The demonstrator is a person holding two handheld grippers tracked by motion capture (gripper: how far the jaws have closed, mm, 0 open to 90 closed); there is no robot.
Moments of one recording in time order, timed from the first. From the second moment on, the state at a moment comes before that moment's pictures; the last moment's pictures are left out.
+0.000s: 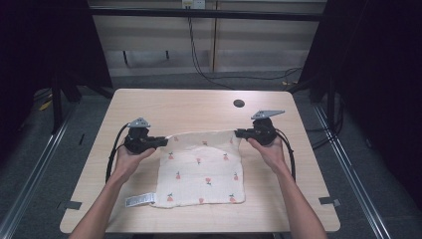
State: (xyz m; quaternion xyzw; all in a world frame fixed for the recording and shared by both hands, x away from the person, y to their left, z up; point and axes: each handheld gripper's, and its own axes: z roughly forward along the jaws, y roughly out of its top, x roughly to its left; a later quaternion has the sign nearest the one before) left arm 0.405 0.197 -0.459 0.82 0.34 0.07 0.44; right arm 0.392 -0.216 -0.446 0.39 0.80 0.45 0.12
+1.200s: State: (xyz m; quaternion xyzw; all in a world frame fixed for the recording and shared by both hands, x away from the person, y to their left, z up) left arm 0.348 0.213 -0.469 0.86 0.28 0.03 0.43; right arm 0.314 -0.209 -0.465 0.34 0.85 0.39 0.07
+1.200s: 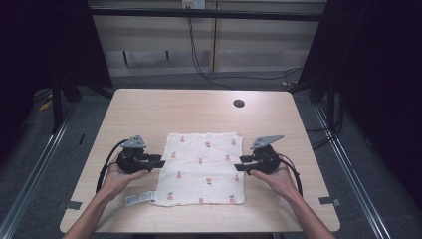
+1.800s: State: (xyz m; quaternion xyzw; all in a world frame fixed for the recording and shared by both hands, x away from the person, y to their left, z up) left arm 0.327 0.193 -0.497 0.89 0.26 0.04 0.37; right arm 0.308 -0.184 -0.495 0.30 0.89 0.34 0.10
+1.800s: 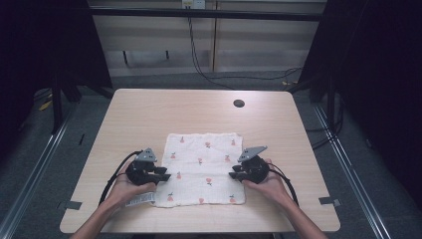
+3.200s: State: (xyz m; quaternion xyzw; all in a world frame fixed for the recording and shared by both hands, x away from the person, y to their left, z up) left arm 0.312 0.205 -0.482 0.88 0.26 0.01 0.40; right arm 0.301 -0.224 -0.463 0.34 0.85 0.38 0.11
